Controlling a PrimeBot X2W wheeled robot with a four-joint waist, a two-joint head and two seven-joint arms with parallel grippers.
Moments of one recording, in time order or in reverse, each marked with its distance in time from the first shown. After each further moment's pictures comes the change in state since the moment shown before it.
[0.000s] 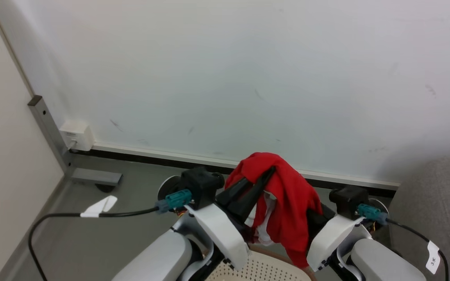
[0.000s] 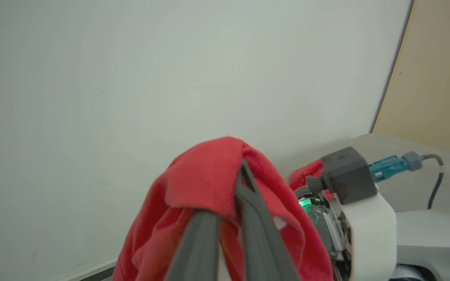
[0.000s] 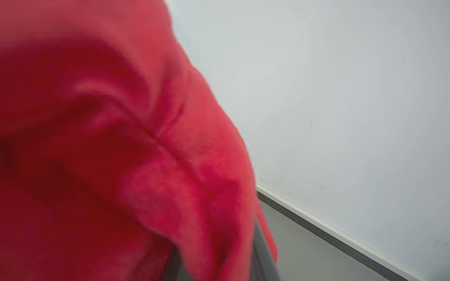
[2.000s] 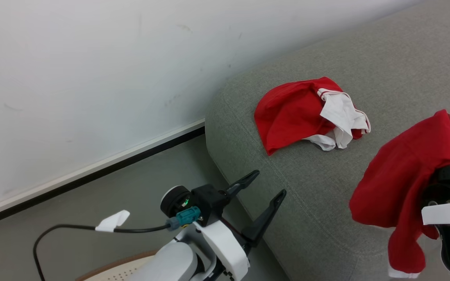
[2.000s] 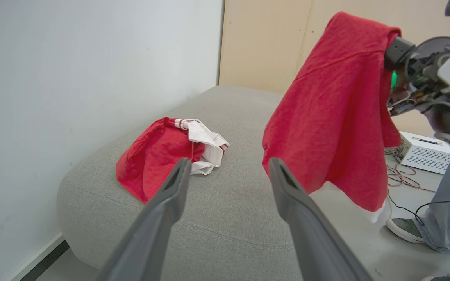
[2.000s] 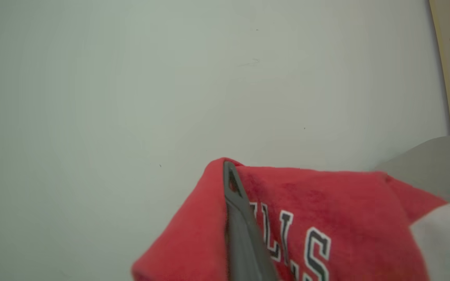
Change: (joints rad) left arm -0.004 0.015 -0.079 0.104 0.047 0.002 -0.108; right arm 0.271 -0.156 -0.682 -0.609 0.129 0.000 0.000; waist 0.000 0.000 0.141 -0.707
